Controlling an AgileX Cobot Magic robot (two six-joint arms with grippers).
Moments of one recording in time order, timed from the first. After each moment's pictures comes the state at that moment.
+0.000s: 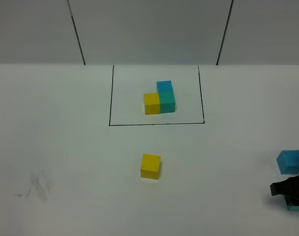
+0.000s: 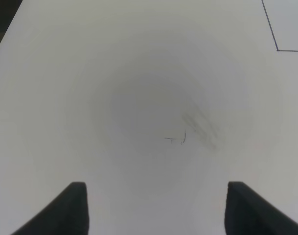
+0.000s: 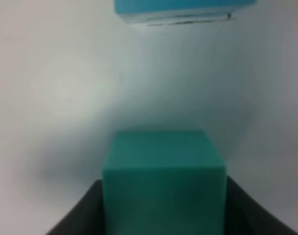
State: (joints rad) left arm 0.02 -0.01 -0.51 0.06 1.06 -0.06; right arm 0.02 1.62 -0.60 -0.04 0.42 0.10
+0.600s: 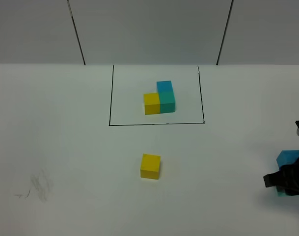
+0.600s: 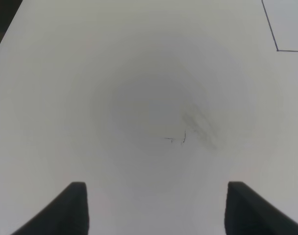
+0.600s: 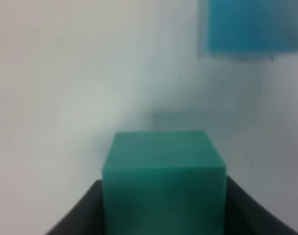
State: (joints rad) left arm 0.02 -0.01 -0.51 0.06 1.06 -0.06; right arm 0.12 1.44 -0.64 0.06 0.52 -0.02
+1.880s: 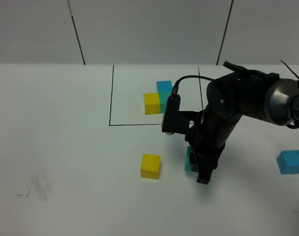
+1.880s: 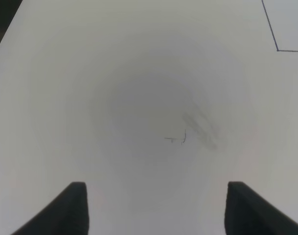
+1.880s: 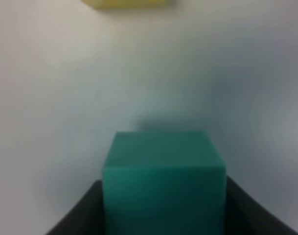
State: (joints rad) left arm 0.02 -0.01 -0.51 0.06 1.06 -0.06; right arm 0.55 1.94 -1.29 0.06 0.81 -0.85
